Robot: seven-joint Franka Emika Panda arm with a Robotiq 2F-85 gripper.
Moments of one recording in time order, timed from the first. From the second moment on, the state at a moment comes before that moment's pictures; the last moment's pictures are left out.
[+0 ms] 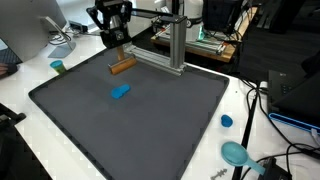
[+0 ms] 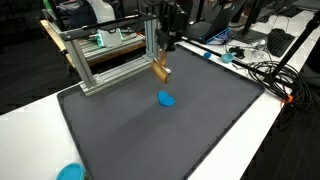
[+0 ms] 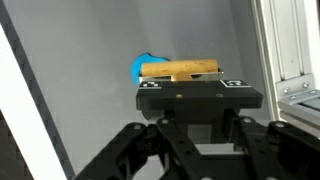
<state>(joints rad) -0.01 0.15 0.02 -1.92 -0.20 2.05 -1.17</state>
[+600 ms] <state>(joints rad) 0.02 0.34 0.03 -1.72 -0.25 1.97 -0.95</state>
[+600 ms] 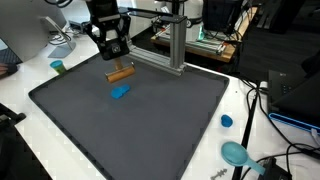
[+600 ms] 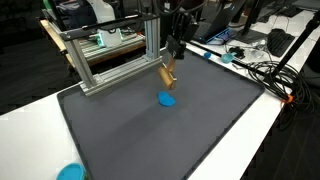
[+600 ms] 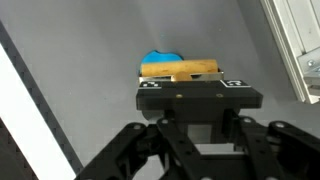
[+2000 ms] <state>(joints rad) 0.03 0.48 0.03 -1.67 -0.29 2.03 -0.76</state>
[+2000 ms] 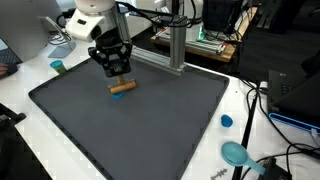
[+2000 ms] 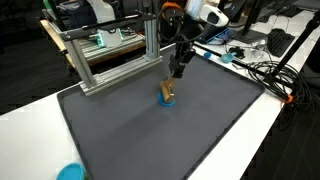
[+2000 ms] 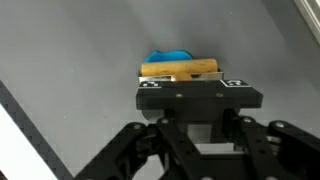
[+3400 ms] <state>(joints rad) 0.05 0.64 0.05 -1.45 -0.34 1.87 -0.82</state>
